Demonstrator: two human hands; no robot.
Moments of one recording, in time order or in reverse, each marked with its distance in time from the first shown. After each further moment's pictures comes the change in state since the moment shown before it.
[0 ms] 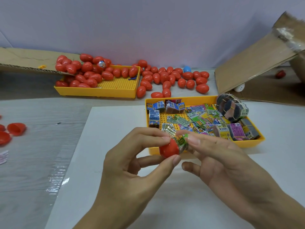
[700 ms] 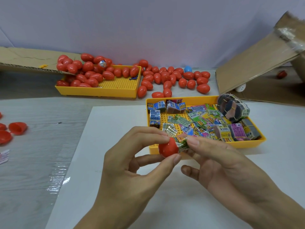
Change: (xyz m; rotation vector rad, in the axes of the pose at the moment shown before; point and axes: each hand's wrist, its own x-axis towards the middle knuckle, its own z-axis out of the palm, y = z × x) left_hand 0.000 0.001 -0.002 0.041 0.012 0.009; right_hand -0.001 0.001 0.002 0.036 -0.047 0.038
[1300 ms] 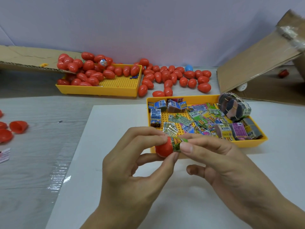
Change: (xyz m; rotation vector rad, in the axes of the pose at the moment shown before) left_hand -0.003 -0.002 0.004 0.163 0.075 0.123; right_hand -0.003 0.001 0.006 -0.199 0.159 -0.127
